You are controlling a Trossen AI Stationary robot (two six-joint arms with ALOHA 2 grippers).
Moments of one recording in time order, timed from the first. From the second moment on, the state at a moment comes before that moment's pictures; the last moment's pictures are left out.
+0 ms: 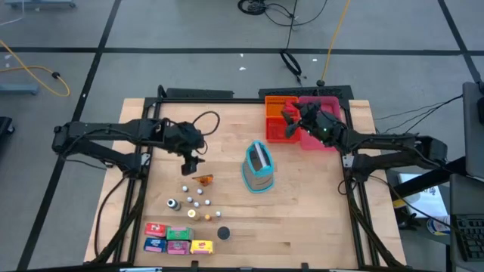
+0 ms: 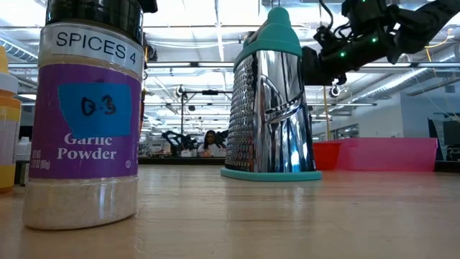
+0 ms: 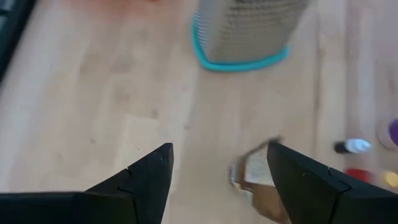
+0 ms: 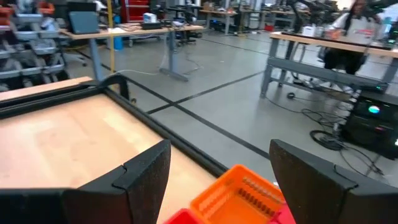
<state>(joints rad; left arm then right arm) 0.05 1.16 1.06 -0.86 -0.02 -0.10 -0.39 1.10 0.47 0.51 0.39 0.01</state>
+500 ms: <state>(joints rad) -0.20 1.20 1.06 -0.90 -0.18 -0.36 -0.26 1.10 0.47 0.55 0.39 0.00</state>
